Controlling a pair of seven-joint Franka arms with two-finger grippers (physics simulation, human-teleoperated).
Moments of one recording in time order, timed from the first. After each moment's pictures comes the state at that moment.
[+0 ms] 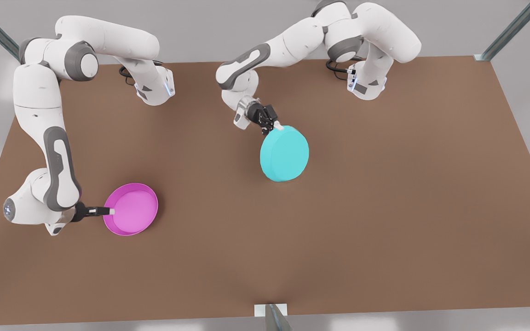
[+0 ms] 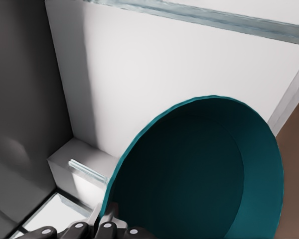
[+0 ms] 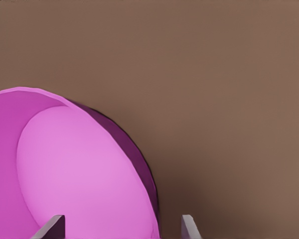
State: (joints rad) left arm -1.07 0.88 -0.38 -1.57 1.63 0.83 -1.19; right arm -0.33 0.72 0.05 -1.59 0.32 1.99 -0.44
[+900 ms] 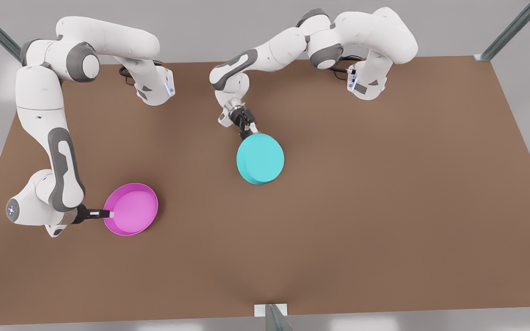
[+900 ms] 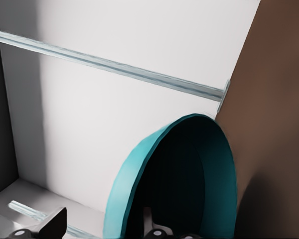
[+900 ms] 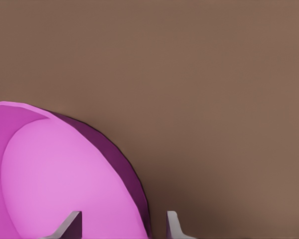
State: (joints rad) left arm -1.26 1.12 -0.32 -1.24 1.59 1.12 -1.16; right arm -0.31 0.73 0.05 -1.59 0.29 2.04 -0.42
